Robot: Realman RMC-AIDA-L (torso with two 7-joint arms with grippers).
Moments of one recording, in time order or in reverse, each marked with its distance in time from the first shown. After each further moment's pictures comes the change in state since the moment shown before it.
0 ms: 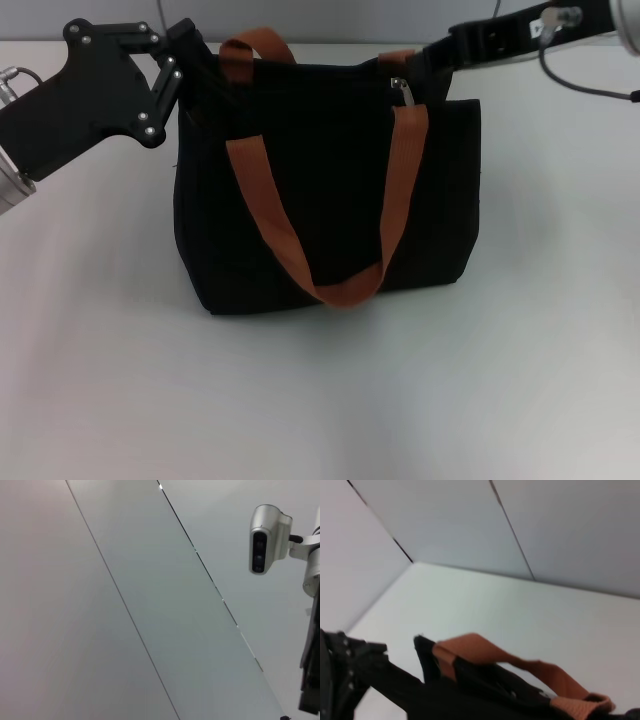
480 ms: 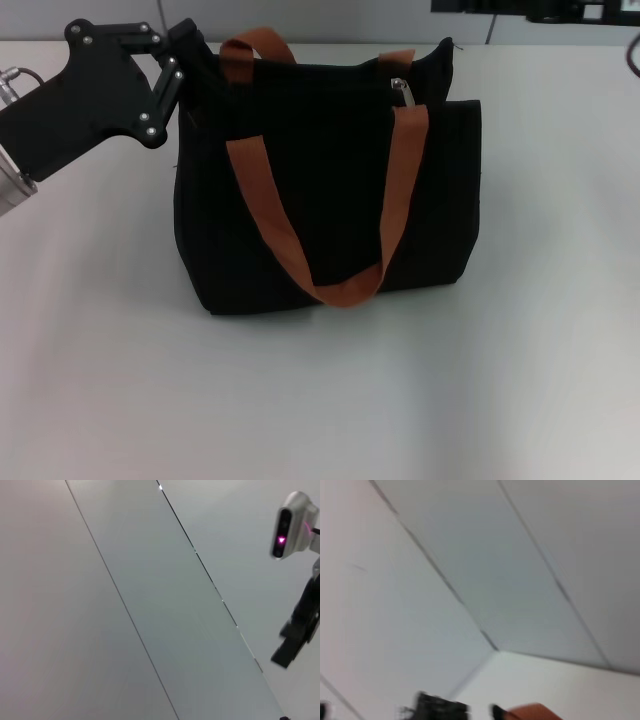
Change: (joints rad) left arm 0.000 -0.001 0.000 -0.001 0.000 0.001 0.000; right arm -0.147 -0.007 0.183 0.150 0.449 0.007 -0.424
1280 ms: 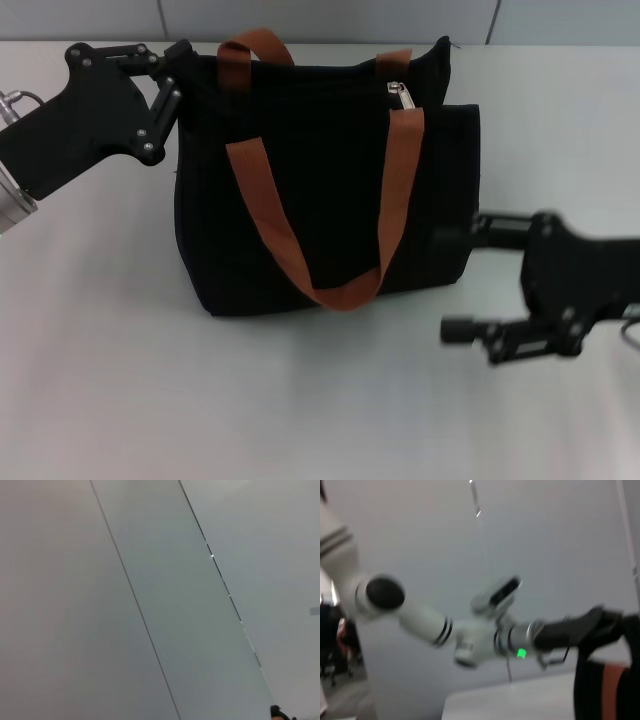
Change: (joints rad) left arm 0.021 0.001 0.005 -0.028 0.004 -0.021 -0.055; right arm -0.030 -0.019 0.132 0.663 -0.026 -0.425 -1.190
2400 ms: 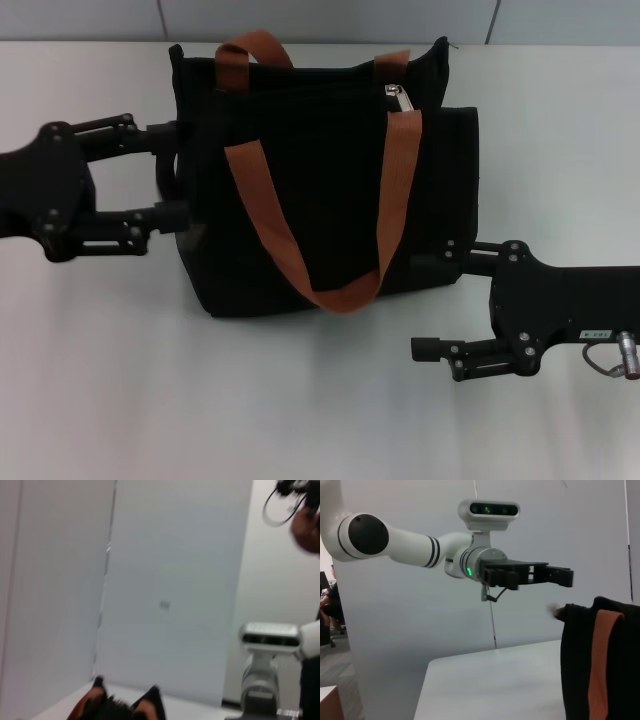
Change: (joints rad) left arm 0.050 0.104 0.110 0.352 0.202 0.363 -0.835; right arm 0.006 0.018 -0.011 0.122 -0.075 0.129 -0.172
